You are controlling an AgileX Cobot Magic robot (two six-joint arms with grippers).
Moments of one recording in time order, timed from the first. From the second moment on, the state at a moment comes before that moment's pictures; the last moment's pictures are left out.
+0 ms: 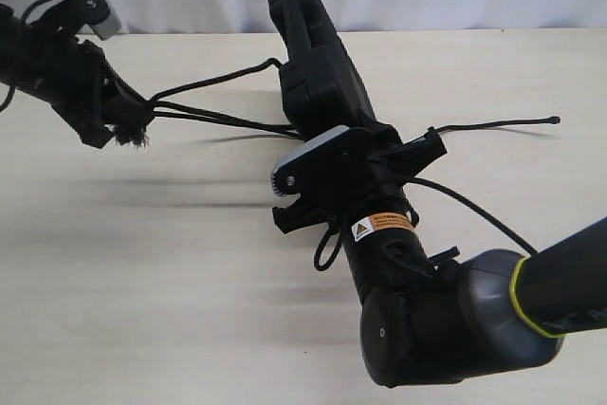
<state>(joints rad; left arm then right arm) 0.13 1.80 -1.13 -0.88 0.81 1.63 0.98 1.92 -0.67 0.94 -1.17 -0.78</state>
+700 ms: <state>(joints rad) 0.24 1.81 -1.17 -1.17 1.07 1.65 0.98 1.92 -0.67 0.93 -1.17 -0.78</state>
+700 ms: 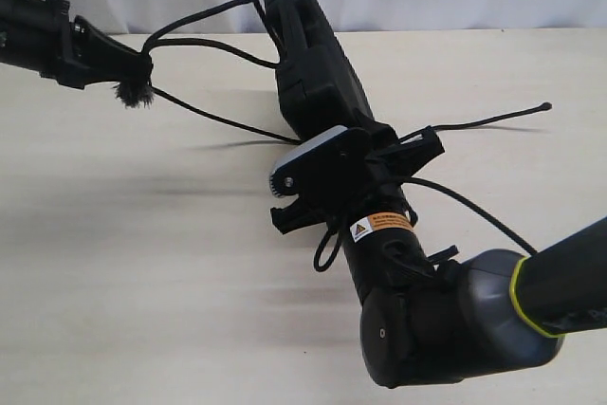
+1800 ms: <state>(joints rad) 0.24 1.98 -1.17 -1.15 1.18 1.60 0.98 1.92 -0.67 0.92 -1.17 -0.80</state>
